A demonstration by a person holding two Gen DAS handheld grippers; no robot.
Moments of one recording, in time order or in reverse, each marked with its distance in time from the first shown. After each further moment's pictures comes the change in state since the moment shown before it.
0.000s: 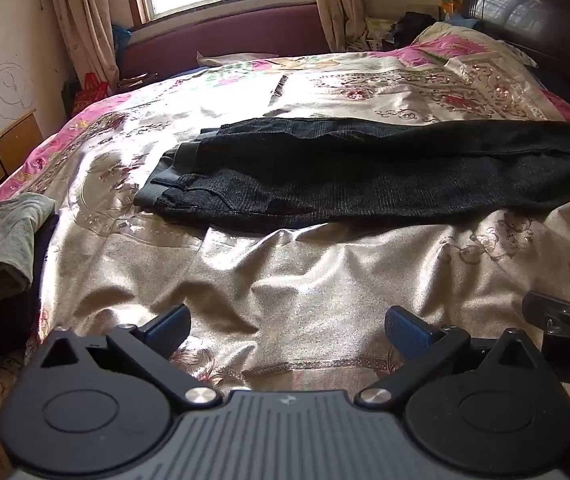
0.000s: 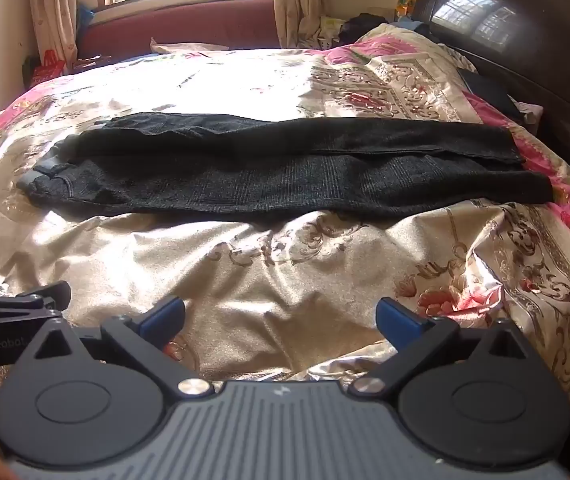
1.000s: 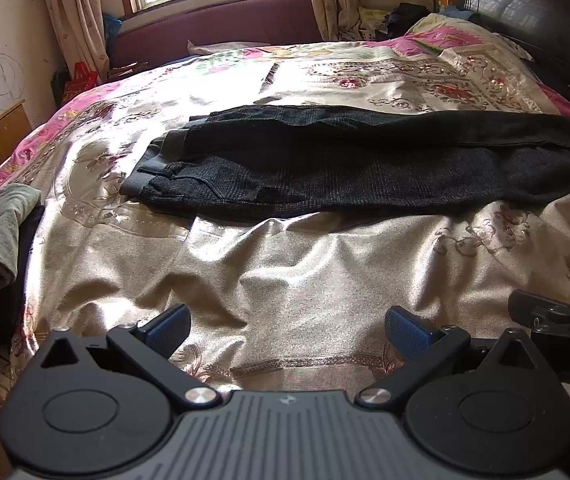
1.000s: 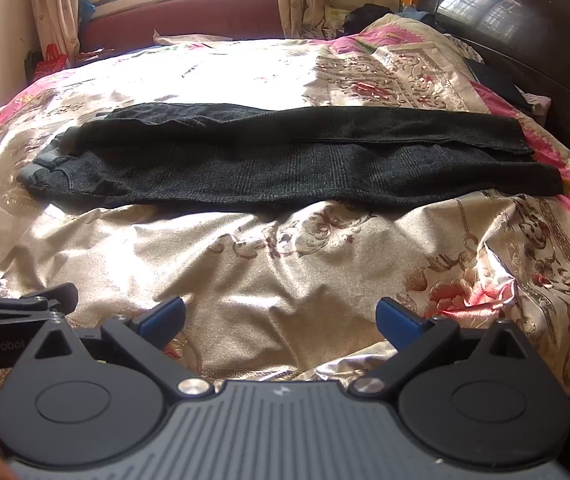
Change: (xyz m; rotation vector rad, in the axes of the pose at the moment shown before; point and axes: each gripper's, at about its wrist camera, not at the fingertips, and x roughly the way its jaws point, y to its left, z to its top) left arm 0.012 0.000 0.001 -0.007 0.039 -0.036; right arm 0.013 0.001 0.001 -0.002 0.032 0.020
